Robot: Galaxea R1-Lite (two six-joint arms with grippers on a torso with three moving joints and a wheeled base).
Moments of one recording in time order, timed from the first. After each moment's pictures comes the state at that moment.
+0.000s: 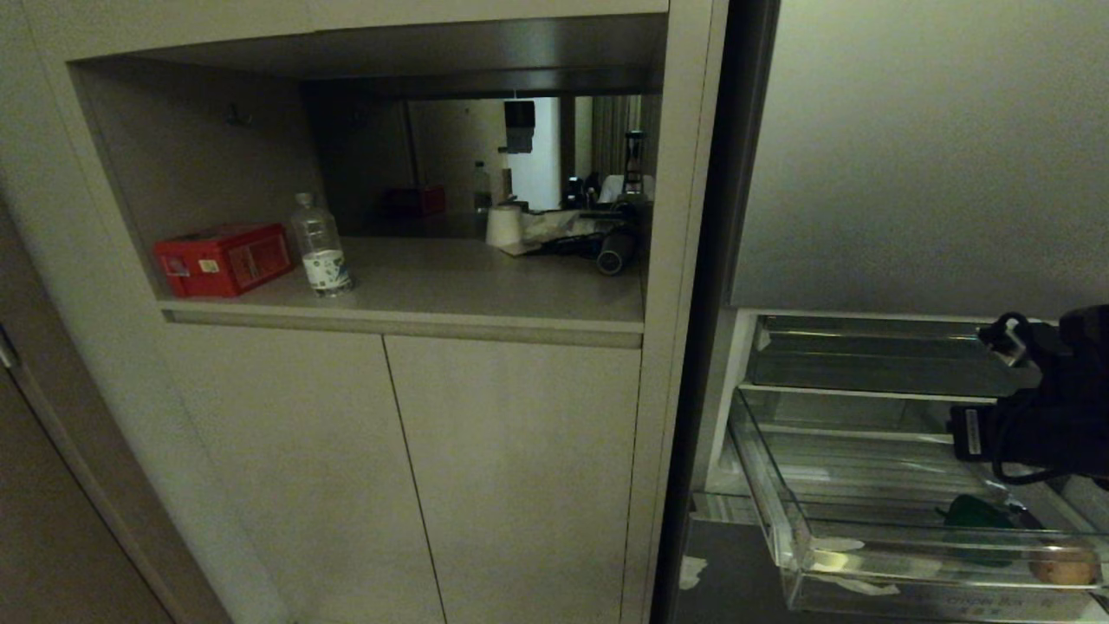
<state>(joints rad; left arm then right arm) -0.01 0.00 -0.04 0.09 0.01 -0.01 -0.19 1.64 -0.75 -0.25 0.00 -0.09</state>
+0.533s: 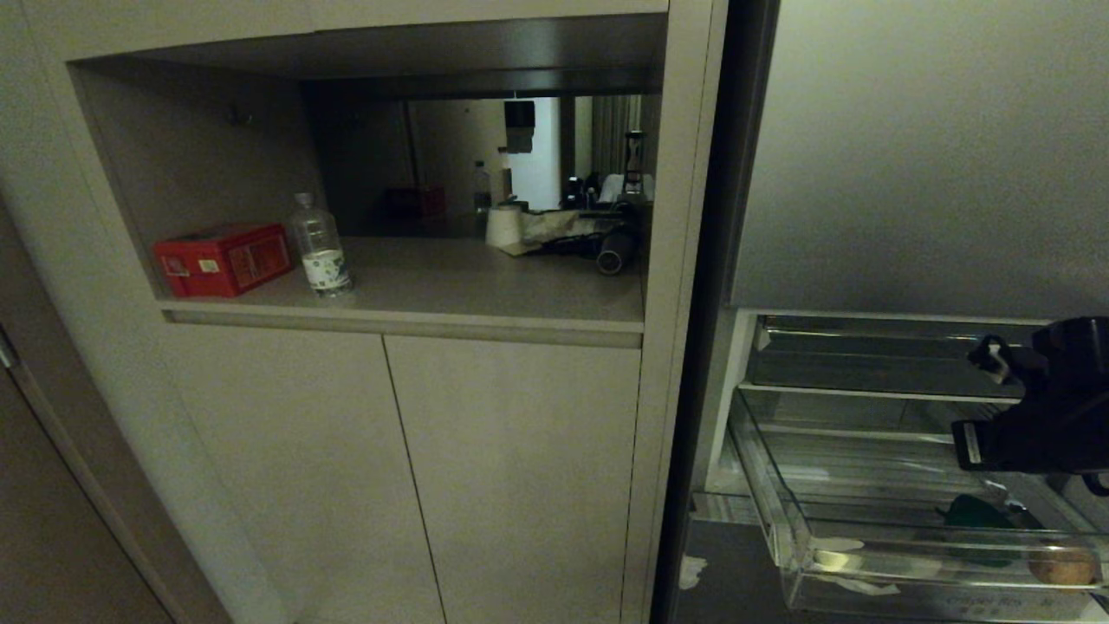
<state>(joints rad) -0.01 0.00 -0.04 0.09 0.01 -0.01 -0.30 1.85 -0.89 -0.15 -0.01 -0.14</state>
